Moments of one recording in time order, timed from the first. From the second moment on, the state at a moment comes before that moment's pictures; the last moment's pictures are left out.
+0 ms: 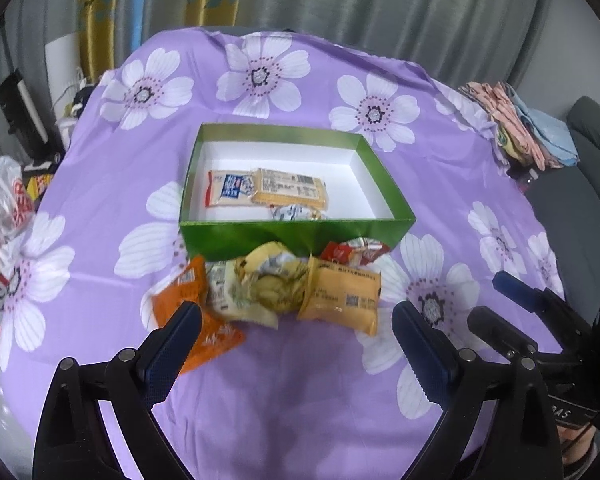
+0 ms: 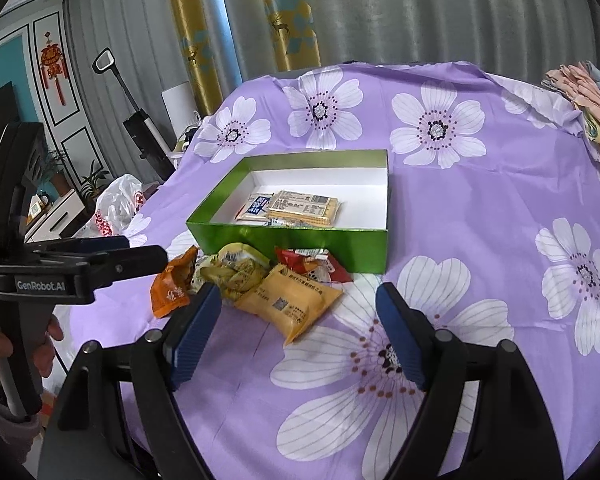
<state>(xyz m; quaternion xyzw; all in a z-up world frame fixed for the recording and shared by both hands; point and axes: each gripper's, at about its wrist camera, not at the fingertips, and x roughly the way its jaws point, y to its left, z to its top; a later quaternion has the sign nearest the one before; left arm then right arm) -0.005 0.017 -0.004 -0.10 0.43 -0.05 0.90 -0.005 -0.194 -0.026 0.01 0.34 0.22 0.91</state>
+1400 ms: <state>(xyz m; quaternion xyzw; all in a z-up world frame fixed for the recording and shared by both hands) 0.002 0.000 -0.083 -0.21 0.47 -0.19 0.84 -0.004 -0.188 -0.106 0.01 0.43 0.24 0.87</state>
